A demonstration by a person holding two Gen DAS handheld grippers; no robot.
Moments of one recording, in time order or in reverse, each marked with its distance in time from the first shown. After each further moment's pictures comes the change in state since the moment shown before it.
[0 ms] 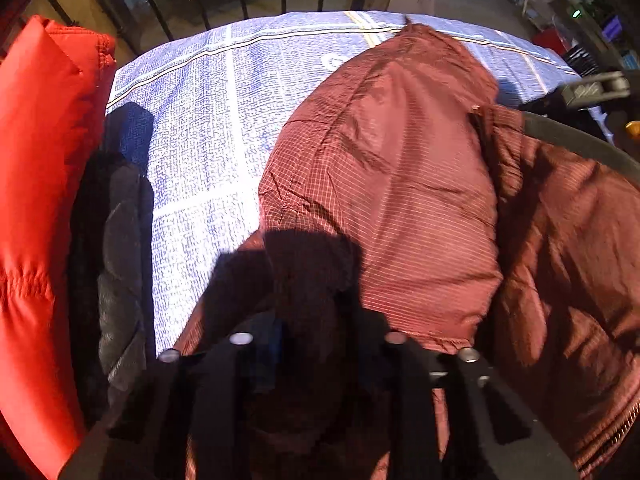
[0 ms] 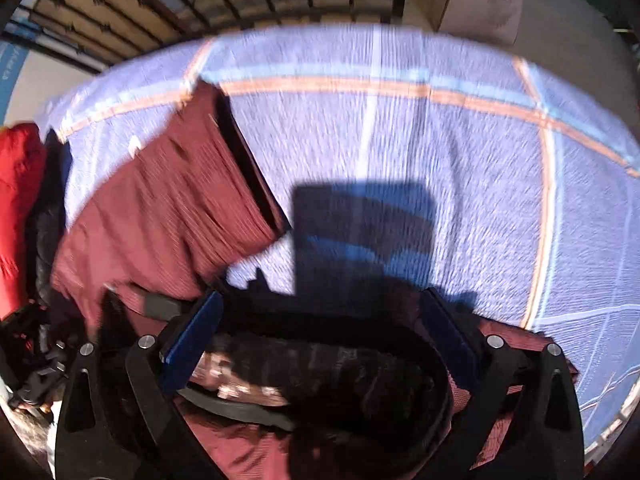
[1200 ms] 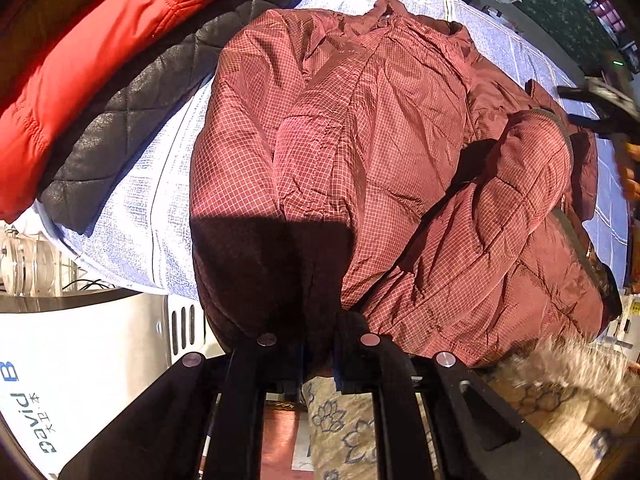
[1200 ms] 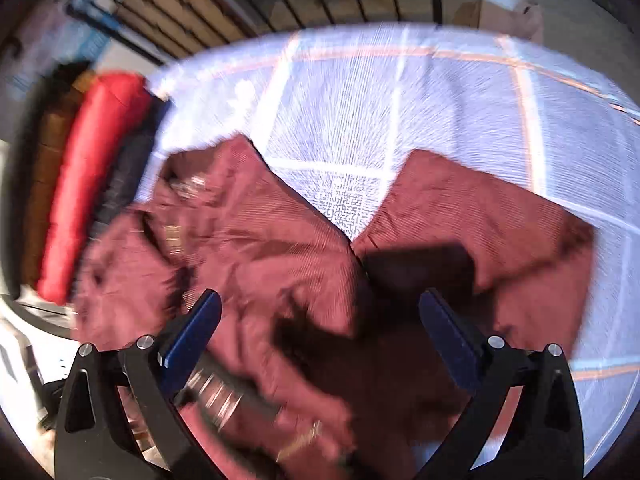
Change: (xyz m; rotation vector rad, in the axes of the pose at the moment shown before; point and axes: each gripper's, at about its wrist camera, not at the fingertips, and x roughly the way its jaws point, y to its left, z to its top) left arm -0.081 -0.051 -0.272 -0.490 0.063 0.048; right arm -0.027 0.008 -0.103 -0.064 -0.143 0.127
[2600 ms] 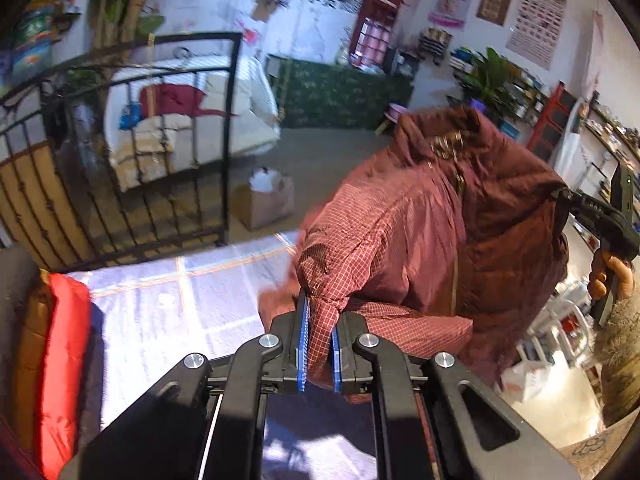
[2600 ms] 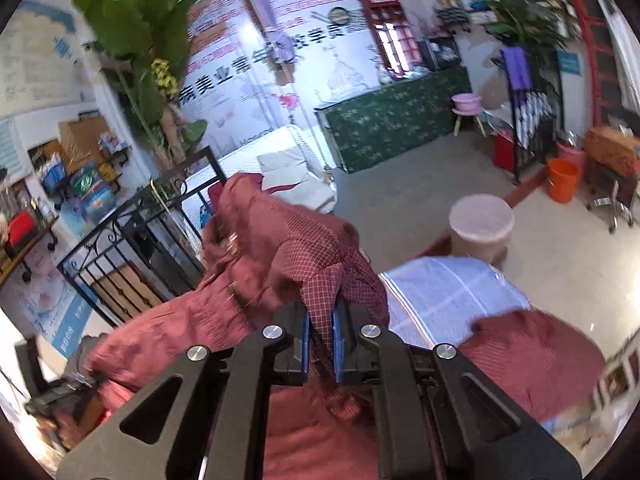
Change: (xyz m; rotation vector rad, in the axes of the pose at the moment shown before) left arm -0.260 -0.227 0.082 0.594 -0.659 -0.407; right arm -0.497 -0.175 -0.285 0.378 -1.050 -0.208
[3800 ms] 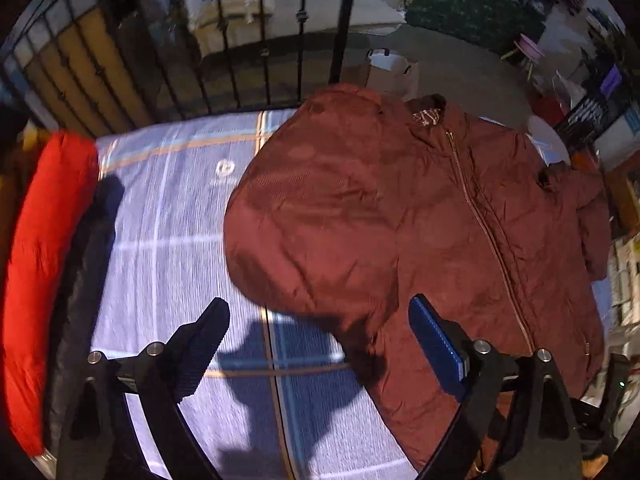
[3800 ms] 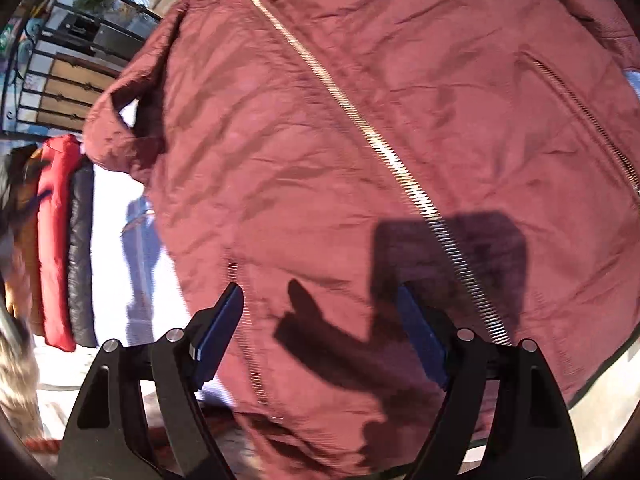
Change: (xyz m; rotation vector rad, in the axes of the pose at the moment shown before) left arm 0.232 0.097 -0.068 -0.161 0.418 0.318; right arm 0.208 0.048 -0.365 0.114 0.952 0.005
